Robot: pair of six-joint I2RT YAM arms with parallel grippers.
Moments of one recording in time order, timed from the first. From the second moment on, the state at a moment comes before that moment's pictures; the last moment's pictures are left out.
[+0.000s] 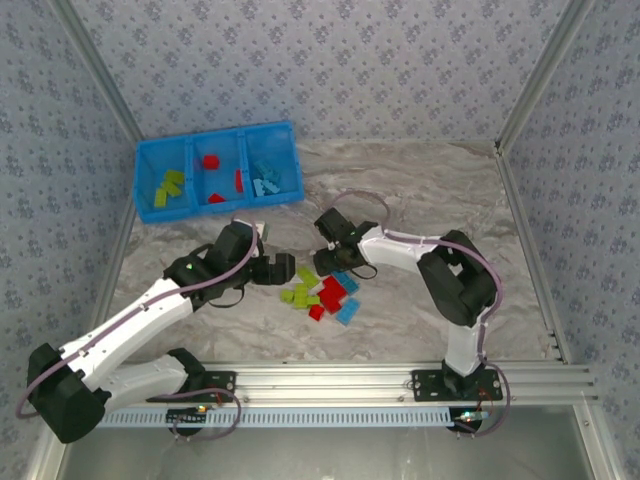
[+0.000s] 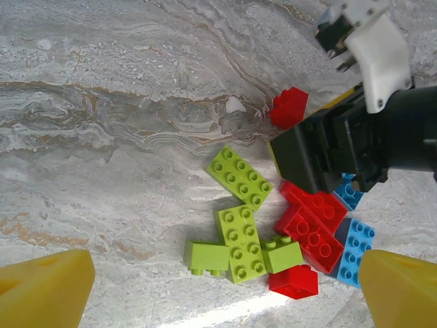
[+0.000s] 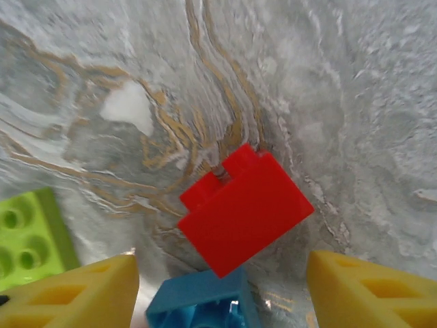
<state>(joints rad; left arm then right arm) -0.72 1.04 0.85 -0.63 -0.05 -0.57 0.75 1.89 1.19 -0.49 0.05 0.38</state>
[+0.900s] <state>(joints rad) -0.72 0.76 0.83 -0.72 -0.33 -0.65 0.82 1.83 1.50 -0.19 0.29 0.25</state>
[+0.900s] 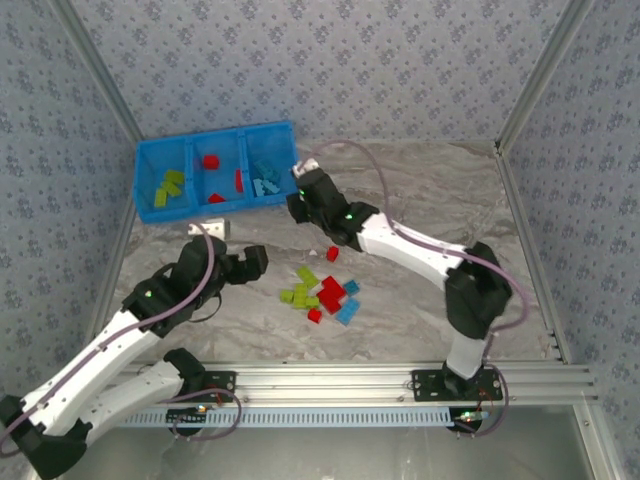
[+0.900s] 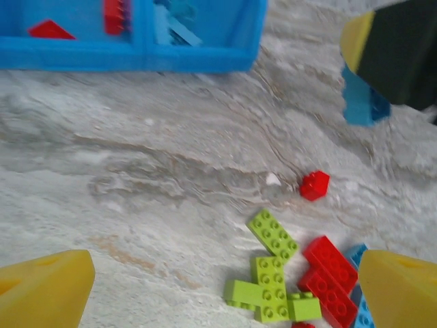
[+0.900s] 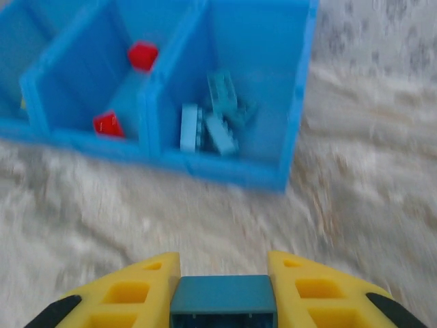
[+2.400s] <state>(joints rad) -0.72 1.49 1.06 -0.52 0.00 -0.44 0.68 1.15 1.18 -0.60 0.14 0.31</state>
